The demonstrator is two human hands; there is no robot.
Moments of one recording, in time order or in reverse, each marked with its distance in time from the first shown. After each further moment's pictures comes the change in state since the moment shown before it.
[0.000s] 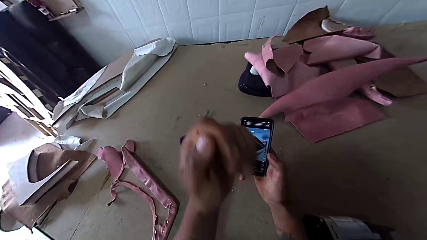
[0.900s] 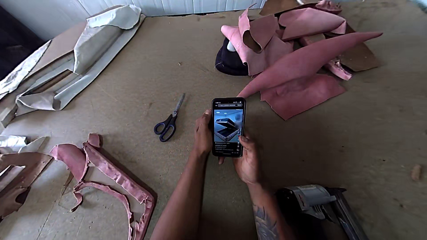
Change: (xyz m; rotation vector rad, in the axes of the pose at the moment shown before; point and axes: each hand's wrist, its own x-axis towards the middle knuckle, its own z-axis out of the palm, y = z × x) left_hand -0.065 -0.137 -0.092 0.455 0.230 -0.518; right_hand -0.002 0.005 -0.009 -0.079 -0.067 -0.004
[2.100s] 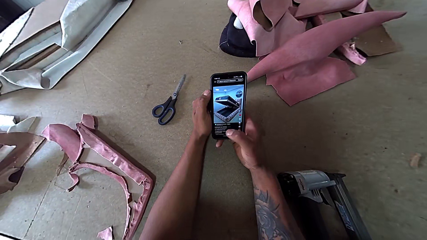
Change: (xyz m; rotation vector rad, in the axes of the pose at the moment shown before) left_hand 0.026 -0.020 -0.013 -0.121 -0.012 0.220; right_hand -0.009 -0.009 -0.001 -0.189 -0.100 0.011
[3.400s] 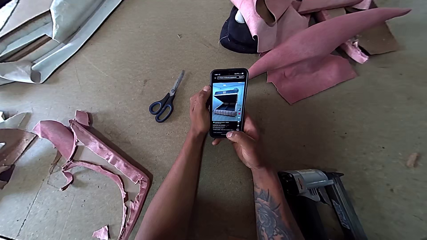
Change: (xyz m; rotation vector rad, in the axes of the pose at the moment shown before) left_hand 0.004 -0.001 -0.003 0.000 -0.015 0.011; right_hand -0.001 -0.004 -0.005 0.001 -0.068 0.041
